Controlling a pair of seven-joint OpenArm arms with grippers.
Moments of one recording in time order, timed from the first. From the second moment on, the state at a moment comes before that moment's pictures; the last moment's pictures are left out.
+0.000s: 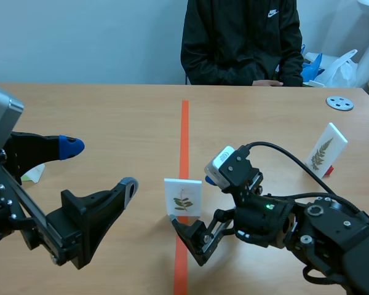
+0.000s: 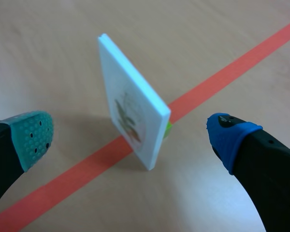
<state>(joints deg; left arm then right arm) 34.5 -32.3 3.8 116.9 -22.2 -22.6 0.6 -1.5 16.8 -24.4 69.2 -3.5 29.2 14.8</state>
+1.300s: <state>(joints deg) 34.5 -32.3 3.8 116.9 -22.2 -22.6 0.6 3.1 12.4 -30.9 58.6 -7.9 22.3 18.9</state>
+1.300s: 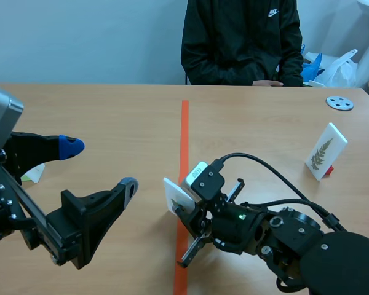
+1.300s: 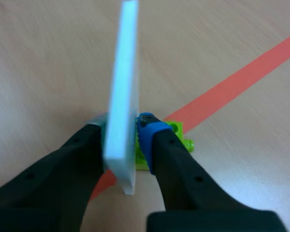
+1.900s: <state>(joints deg) 34.5 -32.3 3.8 116.9 -22.2 -22.6 0.6 -2.7 18.0 -22.9 74.2 -7.8 24.0 19.0</state>
